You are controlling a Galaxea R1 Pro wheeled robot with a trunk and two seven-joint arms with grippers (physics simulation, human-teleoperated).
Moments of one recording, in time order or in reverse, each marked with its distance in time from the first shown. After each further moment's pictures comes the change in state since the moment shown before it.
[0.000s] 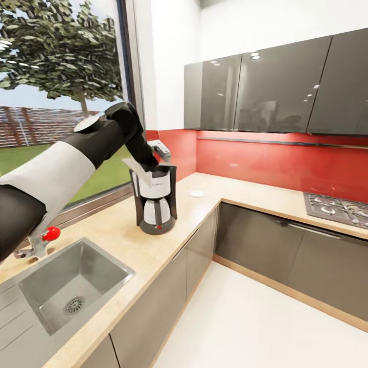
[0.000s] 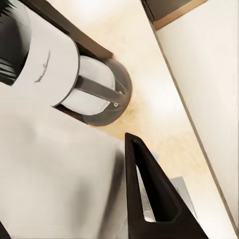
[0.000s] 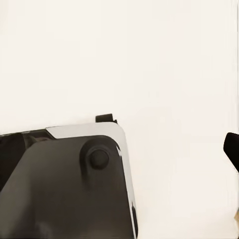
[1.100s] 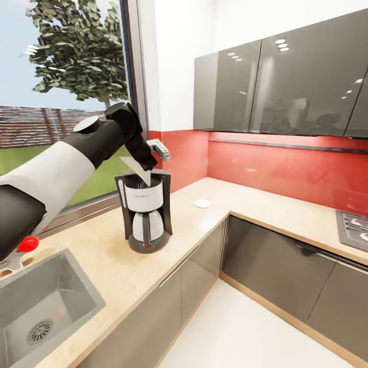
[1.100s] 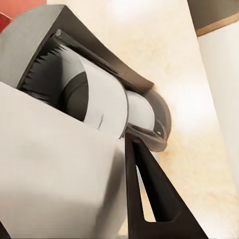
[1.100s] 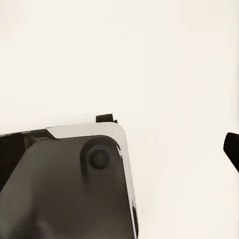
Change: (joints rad) left arm 0.000 0.002 0.001 0.000 0.000 0.003 0.038; right arm 0.000 0.001 0.000 0.000 0.000 0.000 0.000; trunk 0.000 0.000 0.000
